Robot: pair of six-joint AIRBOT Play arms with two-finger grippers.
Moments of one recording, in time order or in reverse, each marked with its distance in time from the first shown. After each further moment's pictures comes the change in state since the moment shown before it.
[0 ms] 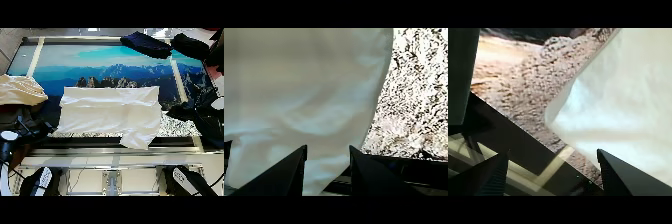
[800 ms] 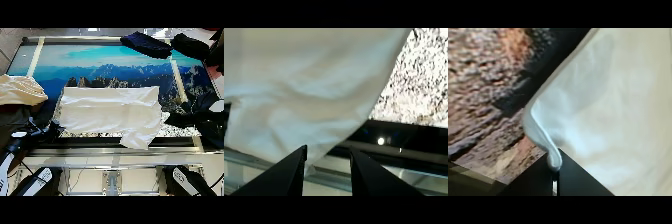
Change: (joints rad) left arm -0.065 -0.252 -0.053 -0.414 0.164 0.321; right arm -0.004 0.011 -0.066 -0.033 0.154 -0.023
